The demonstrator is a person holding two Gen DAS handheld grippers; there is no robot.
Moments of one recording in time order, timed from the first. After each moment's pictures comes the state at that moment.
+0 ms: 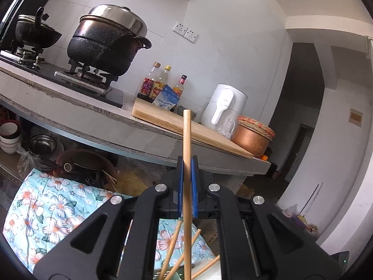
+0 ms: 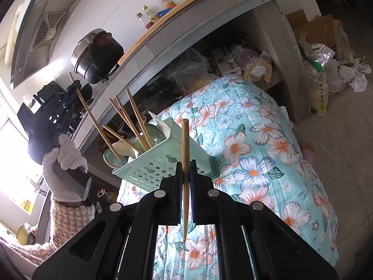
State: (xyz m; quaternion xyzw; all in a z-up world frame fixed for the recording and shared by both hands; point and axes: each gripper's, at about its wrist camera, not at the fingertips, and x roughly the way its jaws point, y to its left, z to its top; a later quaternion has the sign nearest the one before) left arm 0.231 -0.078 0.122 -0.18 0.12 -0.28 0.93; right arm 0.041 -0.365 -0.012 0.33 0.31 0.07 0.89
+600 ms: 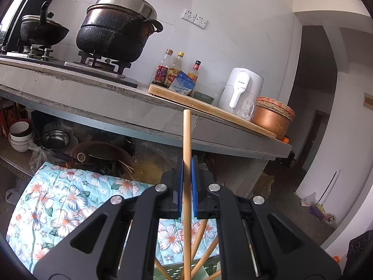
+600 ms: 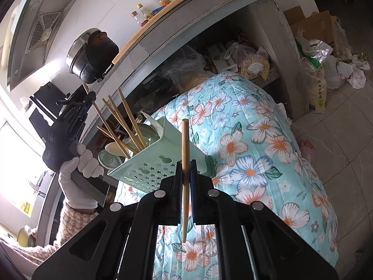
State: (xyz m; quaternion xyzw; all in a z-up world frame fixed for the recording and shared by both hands) left arm 0.239 -0.087 0.082 -0.14 0.14 -0.24 0.95; right arm 0.047 -0.368 -0.016 0.33 0.32 0.06 0.89
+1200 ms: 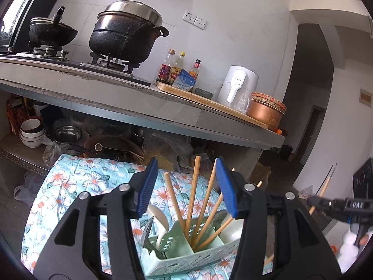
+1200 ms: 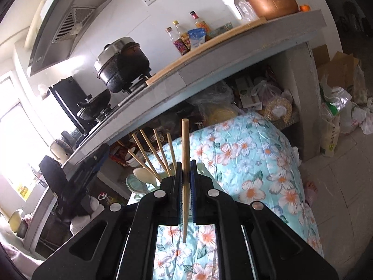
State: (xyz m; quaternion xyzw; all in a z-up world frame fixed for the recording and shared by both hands) left arm 0.169 -0.030 0.079 -0.13 0.15 -0.25 0.95; right arm 0.066 -0.357 0.078 0.26 0.24 0.11 0.93
